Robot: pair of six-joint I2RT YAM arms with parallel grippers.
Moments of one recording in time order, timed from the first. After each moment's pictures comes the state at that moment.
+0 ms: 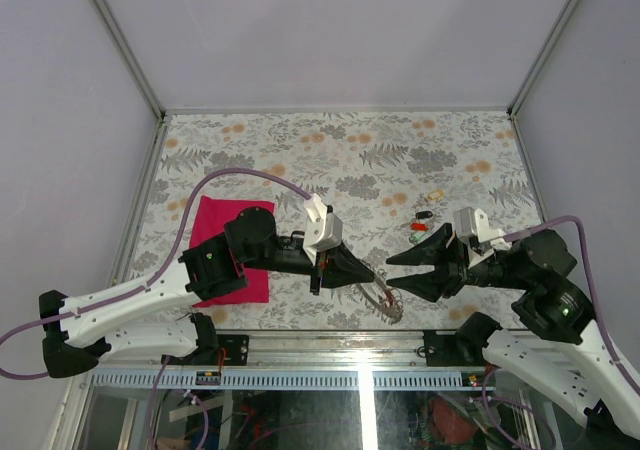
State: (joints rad) left arm -1.15 1.02 1.01 -0.02 0.51 -0.12; right arm 0.75 0.50 0.90 -0.30 -0.74 0.15
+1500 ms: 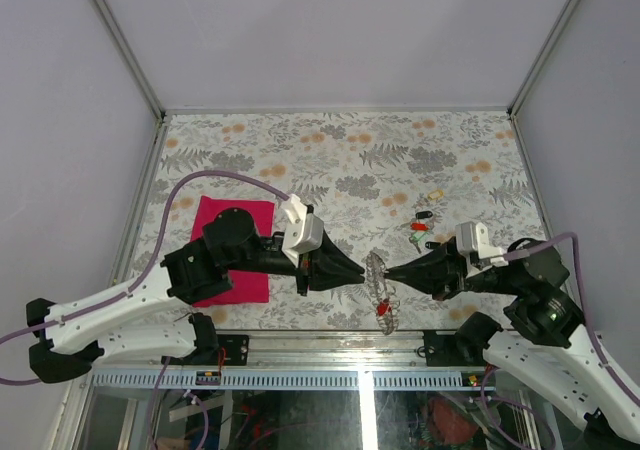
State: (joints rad) left arm -1.15 0.96 1.03 -0.04 0.52 -0.10; right arm 0.75 0.44 0.78 -0.20 -0.77 0.10
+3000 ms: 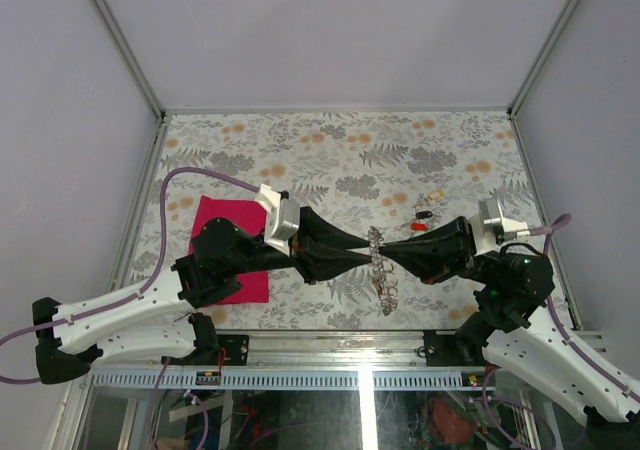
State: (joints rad) left arm -1.15 0.93 0.90 0.36 0.36 -0.21; right arm 0.75 0.53 0.54 0.67 -0.62 0.57
